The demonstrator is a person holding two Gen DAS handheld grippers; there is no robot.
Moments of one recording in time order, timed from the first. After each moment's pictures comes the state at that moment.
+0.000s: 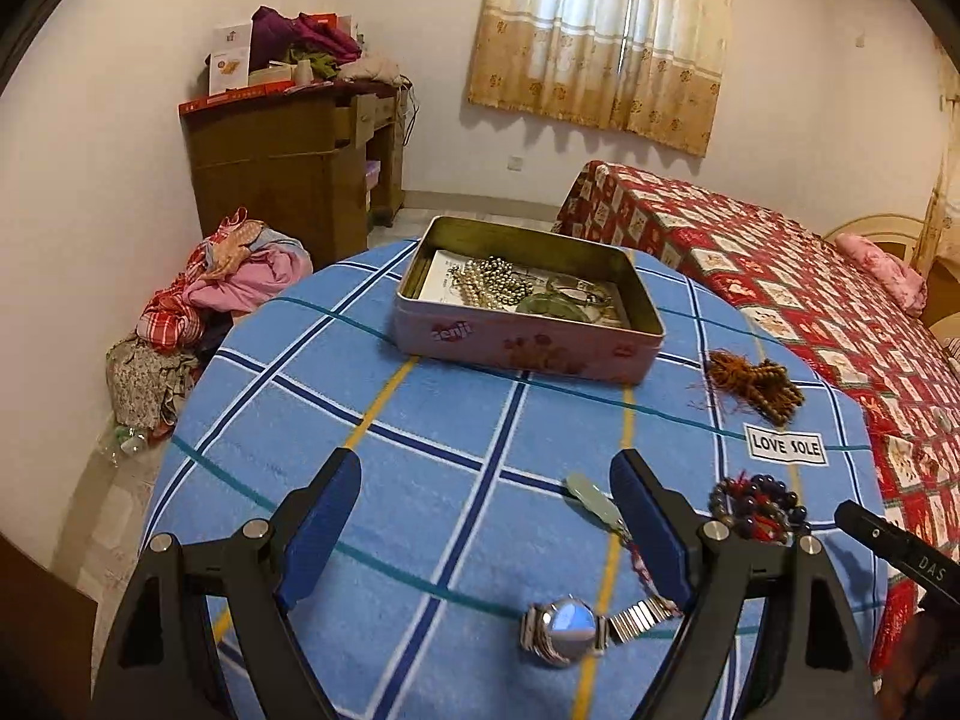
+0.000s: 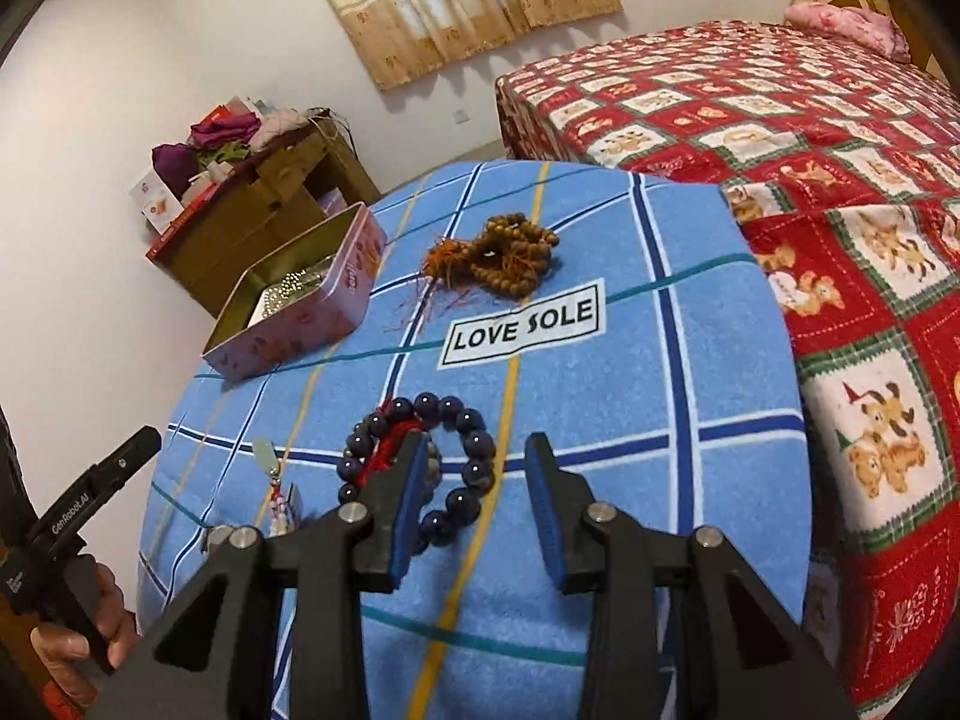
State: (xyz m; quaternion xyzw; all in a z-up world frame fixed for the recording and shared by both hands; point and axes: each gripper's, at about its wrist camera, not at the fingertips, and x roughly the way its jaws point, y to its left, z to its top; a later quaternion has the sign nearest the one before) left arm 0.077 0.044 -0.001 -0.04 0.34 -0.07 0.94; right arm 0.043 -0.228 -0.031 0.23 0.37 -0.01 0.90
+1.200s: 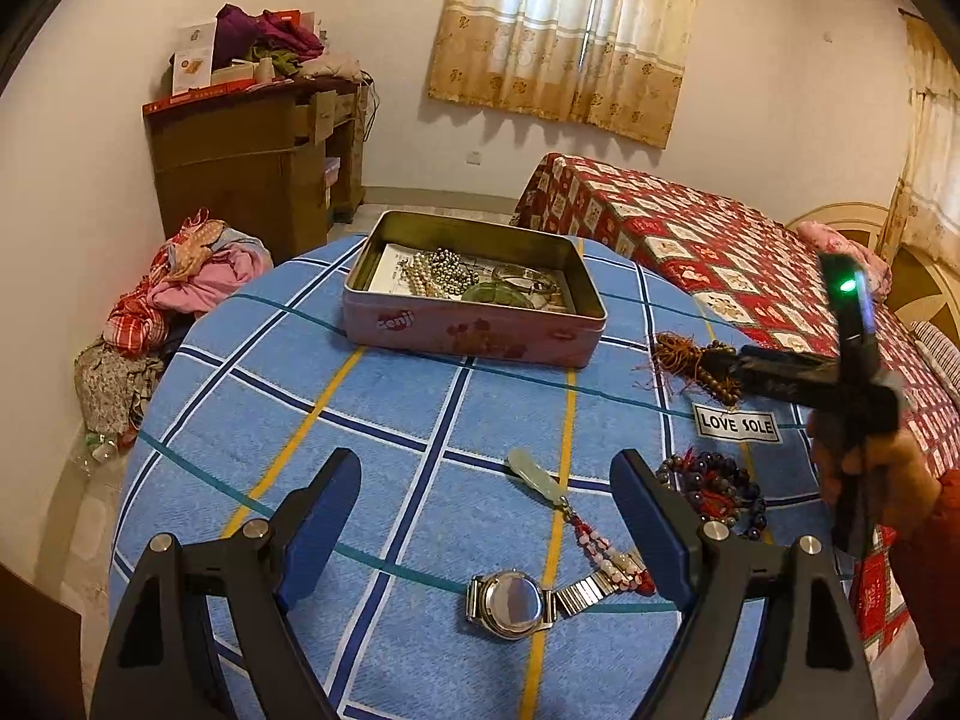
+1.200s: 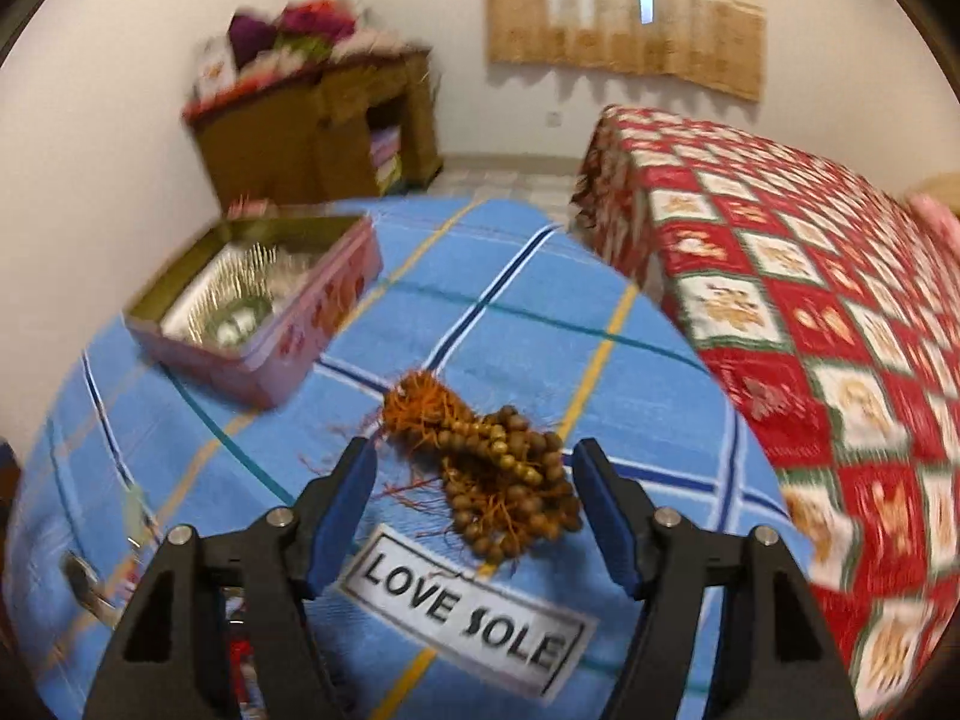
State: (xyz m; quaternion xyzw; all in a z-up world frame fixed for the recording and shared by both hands) left arm 0.064 0.034 0.001 -0.04 0.35 -0.12 0.93; right arm 0.193 -0.239 -0.041 -0.02 0.41 0.06 0.91
